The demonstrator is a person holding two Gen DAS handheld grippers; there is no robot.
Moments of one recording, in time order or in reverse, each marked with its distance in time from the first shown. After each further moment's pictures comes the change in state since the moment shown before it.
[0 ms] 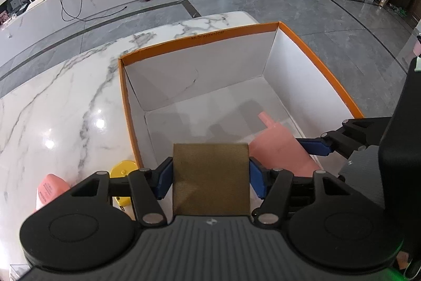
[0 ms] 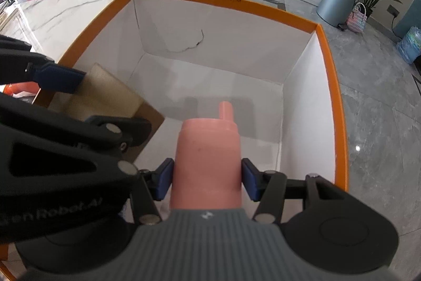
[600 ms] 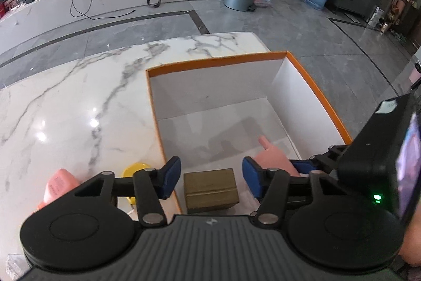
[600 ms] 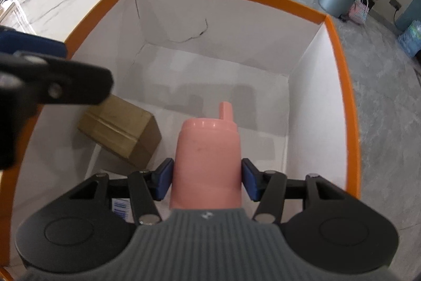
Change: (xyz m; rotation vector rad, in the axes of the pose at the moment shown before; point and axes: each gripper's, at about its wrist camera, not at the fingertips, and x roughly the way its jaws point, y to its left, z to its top) left arm -0.031 0.026 0.006 -0.098 -0.052 -0.039; right arm 0.012 0.005 0.008 0.020 0.061 0.010
